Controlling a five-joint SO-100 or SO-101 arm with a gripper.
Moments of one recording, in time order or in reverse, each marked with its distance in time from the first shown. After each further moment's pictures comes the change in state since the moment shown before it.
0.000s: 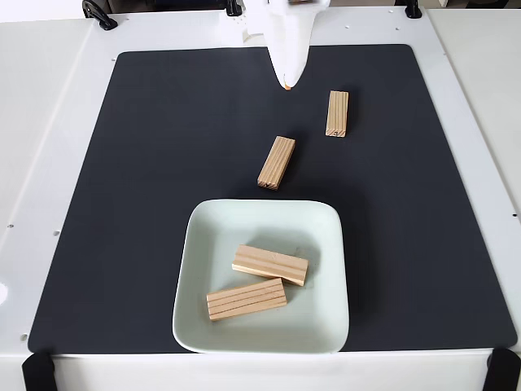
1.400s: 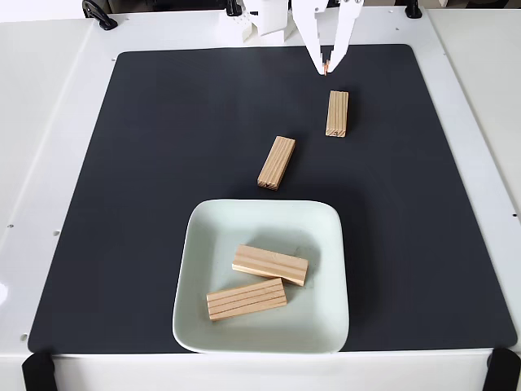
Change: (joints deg) arm -18.1 8.6 17.1 4.7 -31.3
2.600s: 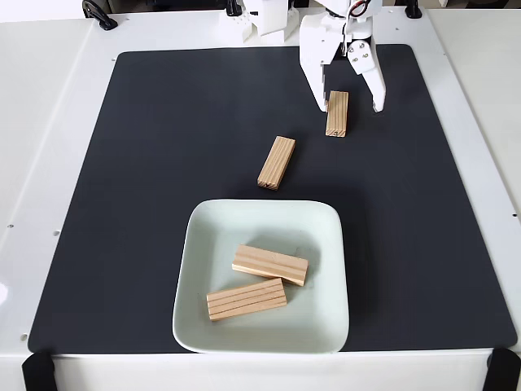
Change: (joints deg) arm 0.5 -24.0 -7.1 -8.8 3.6
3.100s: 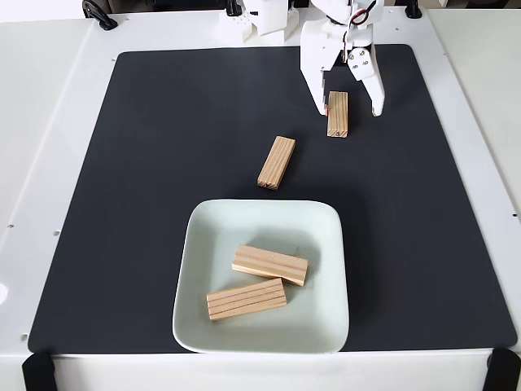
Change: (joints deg) arm 0.0 -2.8 -1.1 -0.2 0.1
